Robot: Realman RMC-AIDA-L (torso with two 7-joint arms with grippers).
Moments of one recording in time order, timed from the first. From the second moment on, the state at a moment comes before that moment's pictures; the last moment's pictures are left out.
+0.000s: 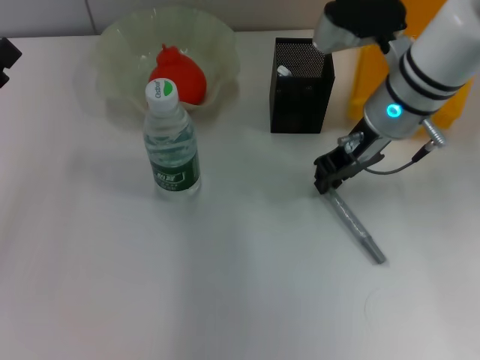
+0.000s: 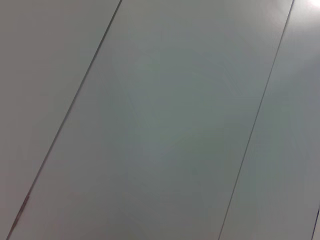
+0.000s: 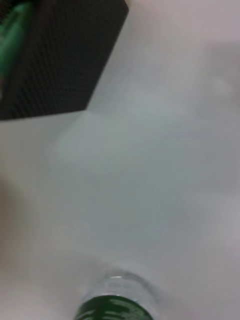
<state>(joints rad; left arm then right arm) -0.12 -2.07 0.90 0.71 1.08 1.52 -1.31 1.05 2.08 -1.23 -0.56 -2.65 -1.29 2.82</state>
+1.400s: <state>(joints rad) -0.21 -2.07 0.91 0.66 1.06 1.52 -1.32 0.64 2.08 -0.72 -0.49 -1.26 -1.27 1.55</state>
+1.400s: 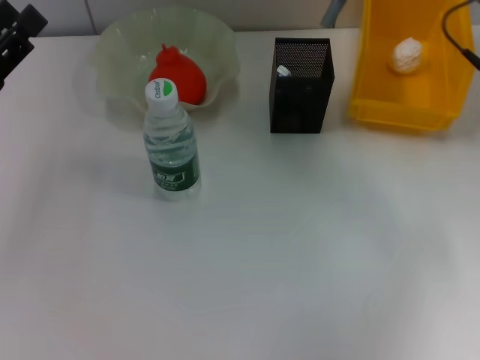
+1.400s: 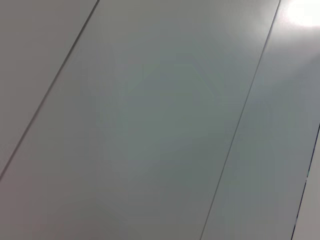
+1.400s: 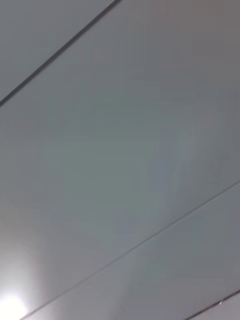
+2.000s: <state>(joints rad) -0.19 -2.07 0.90 0.63 1.06 1.58 -1.32 0.75 2.08 -0.84 -0.39 -1.28 -1.02 1.34</state>
